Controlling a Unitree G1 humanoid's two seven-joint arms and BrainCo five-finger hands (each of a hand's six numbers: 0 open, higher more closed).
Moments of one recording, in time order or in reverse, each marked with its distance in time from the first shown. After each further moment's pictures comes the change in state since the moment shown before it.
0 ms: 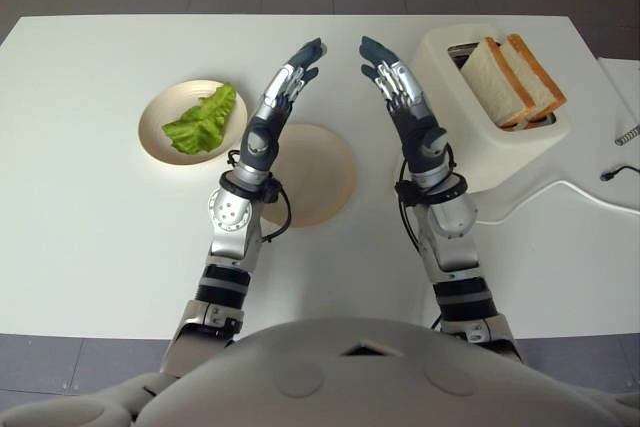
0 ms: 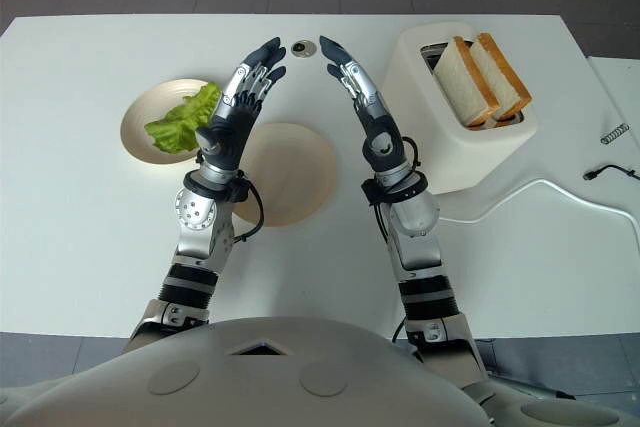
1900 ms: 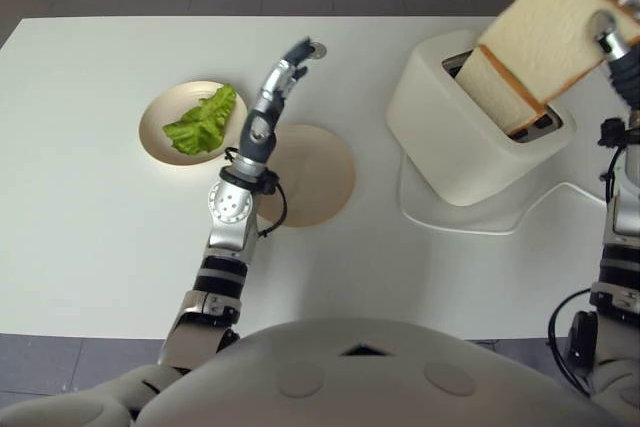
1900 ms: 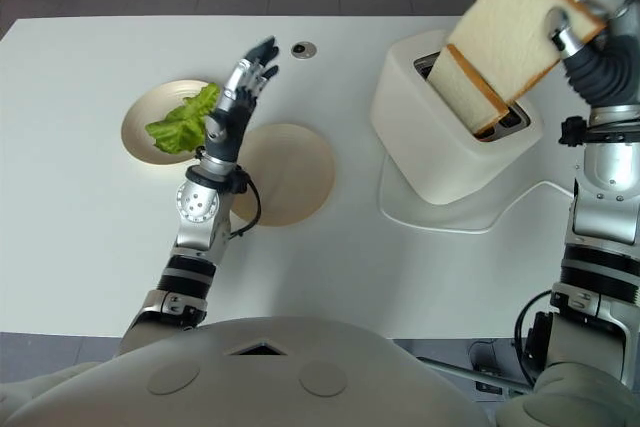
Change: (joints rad) left arm -0.084 0.050 0.114 0.057 0.197 0.073 0.220; right arm -0.161 -0.550 -0.545 0.097 -0.121 0.120 -0.282
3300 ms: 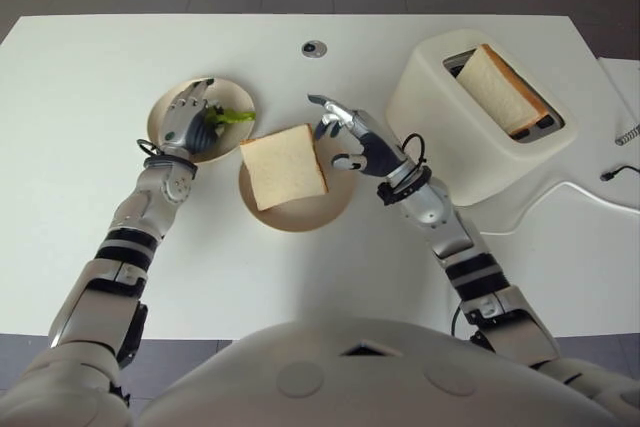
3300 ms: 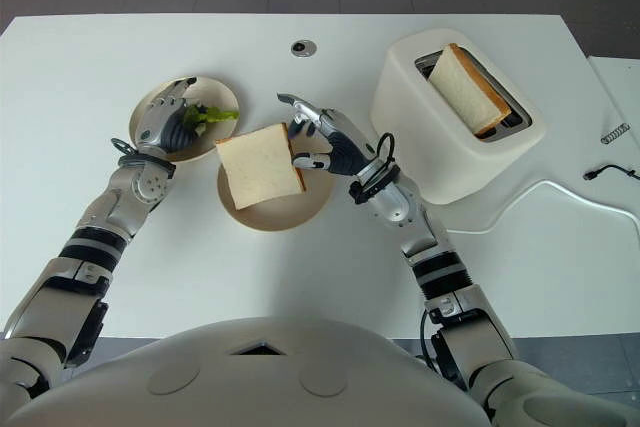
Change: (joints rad) left arm -0.106 0.509 -0.202 0.262 0.639 0.412 0.477; right arm 0.039 0.384 0.698 0.074 -0.355 -0.086 0.039
